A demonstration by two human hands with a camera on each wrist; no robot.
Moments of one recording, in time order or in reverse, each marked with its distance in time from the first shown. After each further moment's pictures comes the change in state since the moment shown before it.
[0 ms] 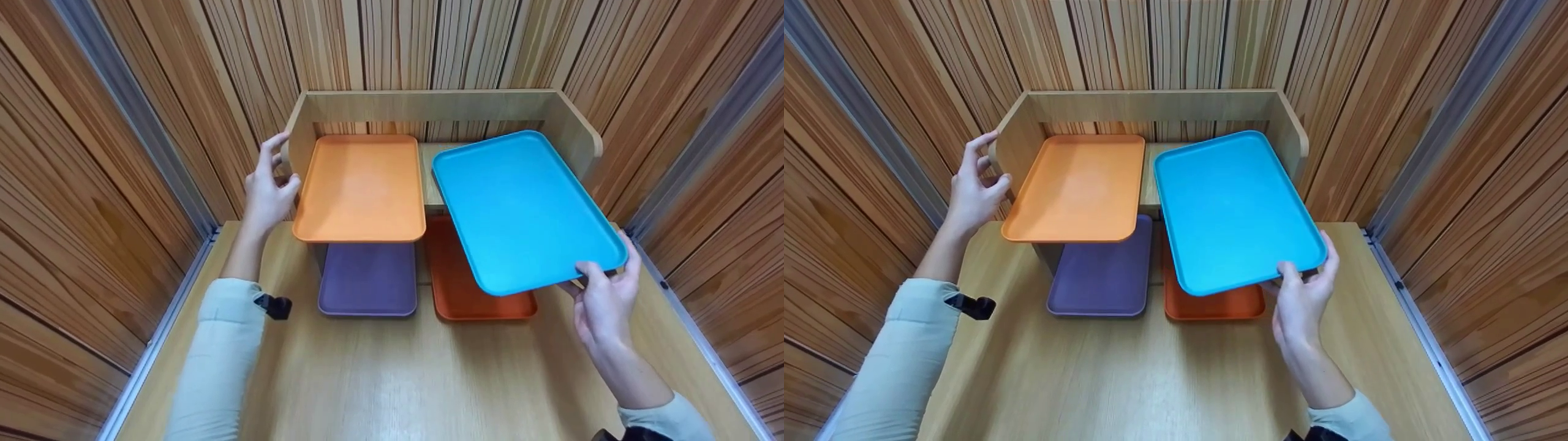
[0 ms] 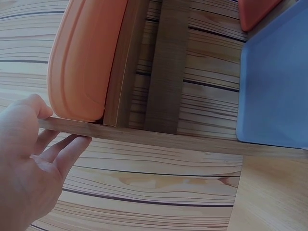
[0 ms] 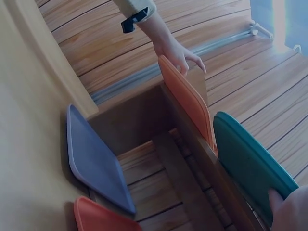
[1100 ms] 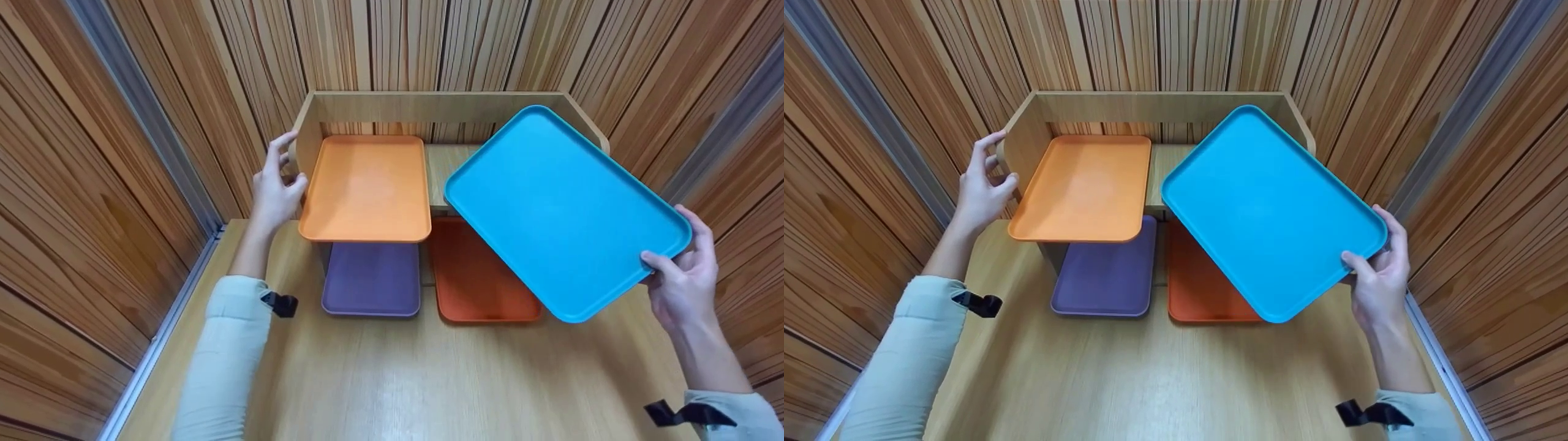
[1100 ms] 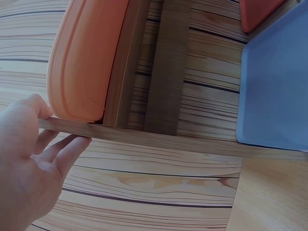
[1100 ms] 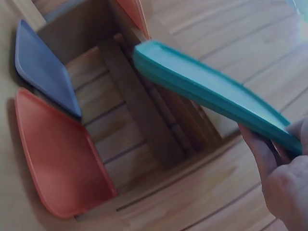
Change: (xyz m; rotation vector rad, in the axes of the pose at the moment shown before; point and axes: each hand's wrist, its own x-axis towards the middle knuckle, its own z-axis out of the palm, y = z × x) left_hand 0.000 0.000 0.001 0.022 0.016 0.006; right_hand 0.070 -0.036 -0.084 0.151 -0.355 -0.238
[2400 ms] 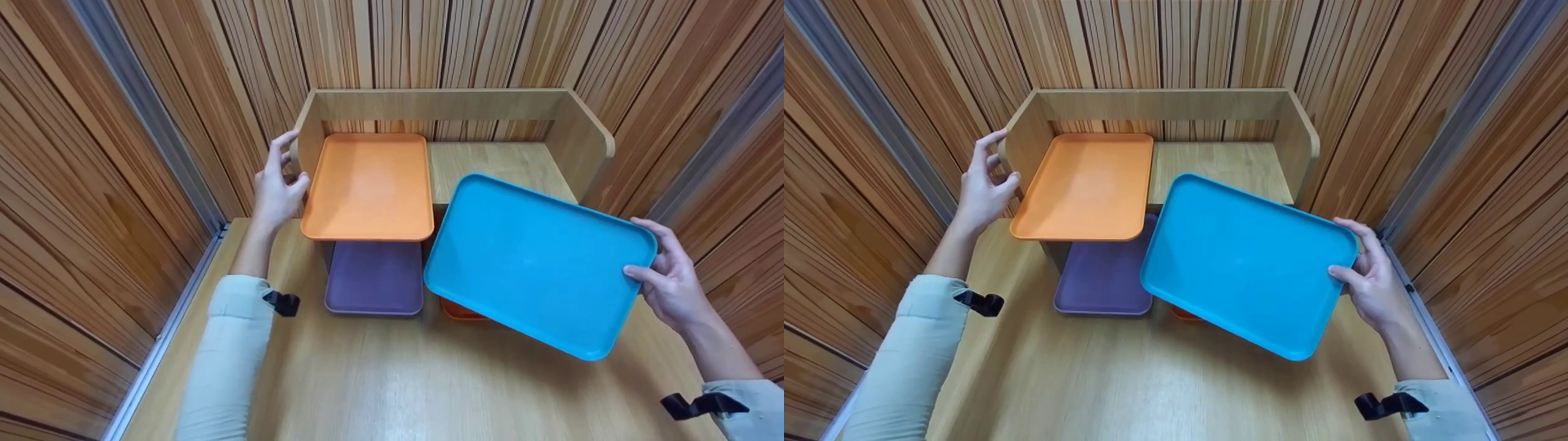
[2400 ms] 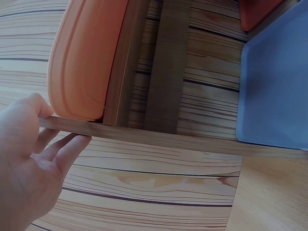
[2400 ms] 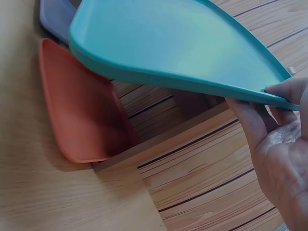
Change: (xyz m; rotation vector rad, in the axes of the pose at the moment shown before) left_hand 0.000 0.000 0.000 -0.011 -0.004 0.009; right_hand 0.005 0.015 -0.035 -0.278 -0.407 0.058
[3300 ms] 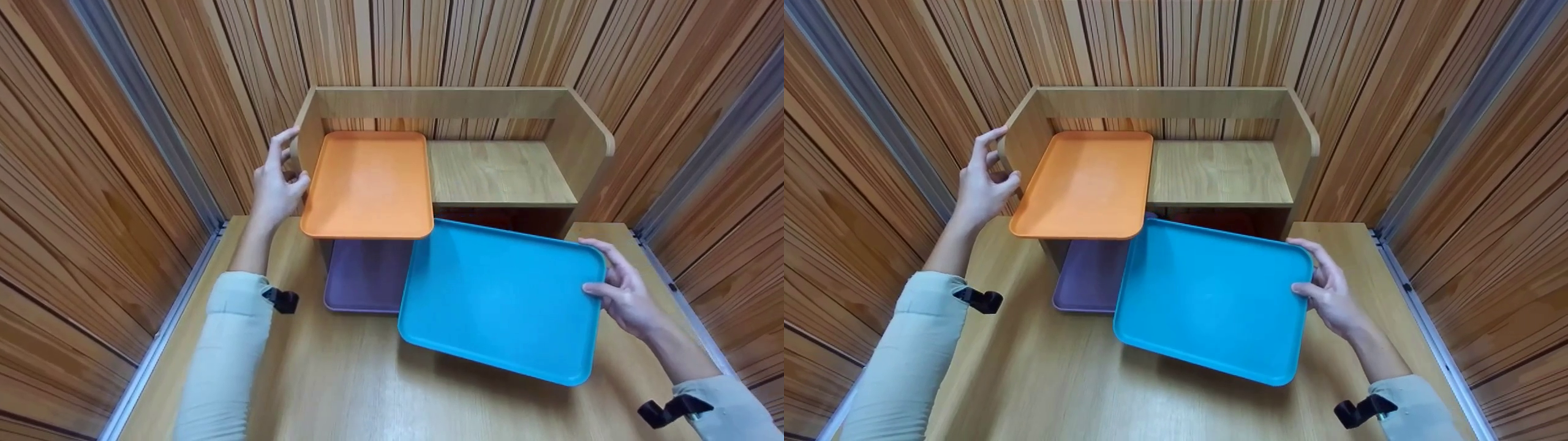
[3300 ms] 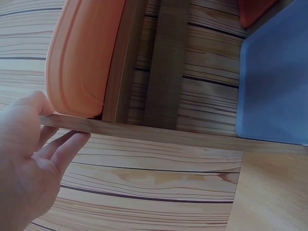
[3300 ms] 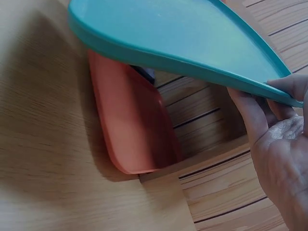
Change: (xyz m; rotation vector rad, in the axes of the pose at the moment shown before) left_hand 0.001 -0.001 -0.003 0.029 -0.002 0.021; right_hand 0.002 0.039 0.024 0.074 -0.281 0.072
